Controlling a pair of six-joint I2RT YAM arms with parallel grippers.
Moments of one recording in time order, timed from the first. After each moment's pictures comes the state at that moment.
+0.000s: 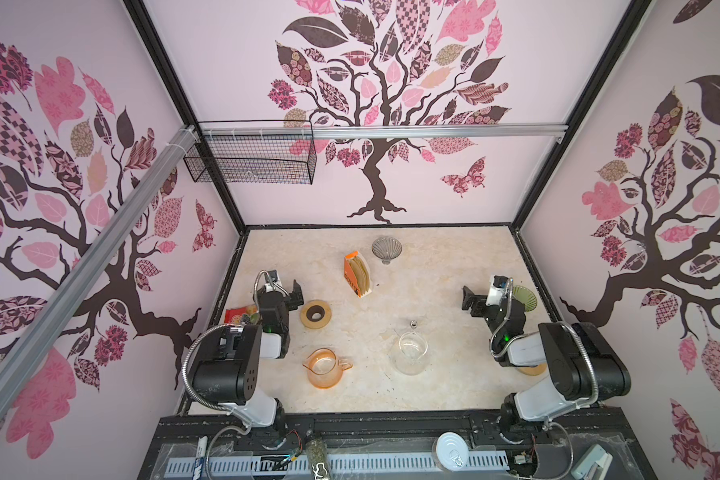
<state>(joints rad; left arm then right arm) 0.00 1.58 0.38 0.93 -0.22 -0.05 -0.02 1.56 0.25 1.09 -0.06 0.12</state>
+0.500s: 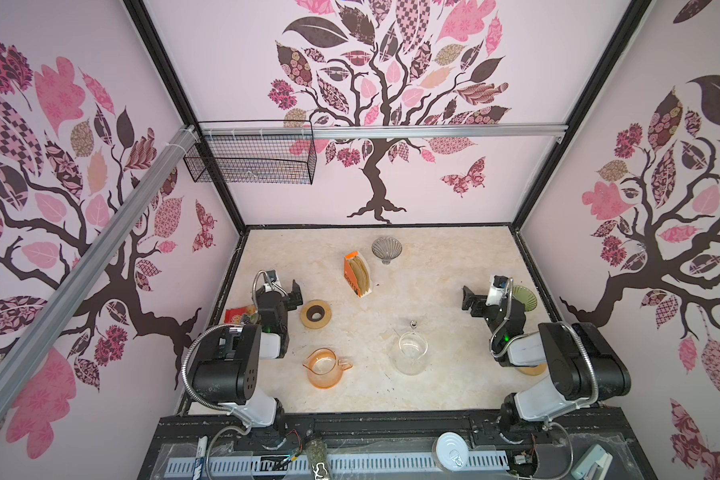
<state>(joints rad) 0.01 1.58 0.38 0.93 -0.20 -0.05 -0.02 1.56 0.25 1.09 -0.06 0.12</state>
